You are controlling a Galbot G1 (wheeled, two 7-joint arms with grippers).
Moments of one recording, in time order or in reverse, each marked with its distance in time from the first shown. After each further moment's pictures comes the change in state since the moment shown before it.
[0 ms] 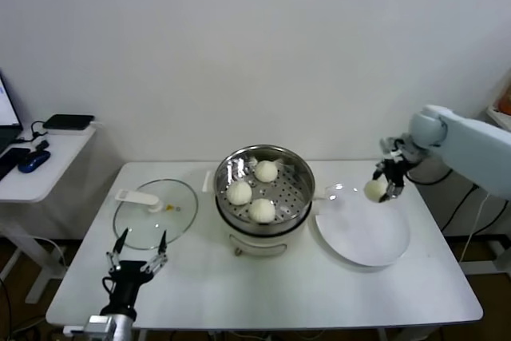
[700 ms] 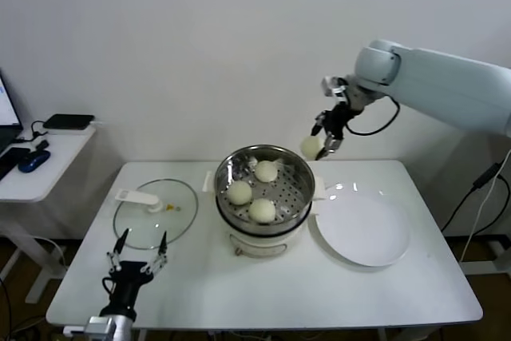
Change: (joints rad) left arm 0.003 0.019 0.002 0.011 0.004 -0.016 -0.002; right arm 0.312 0.263 -0.201 0.082 0.398 -0.113 0.040
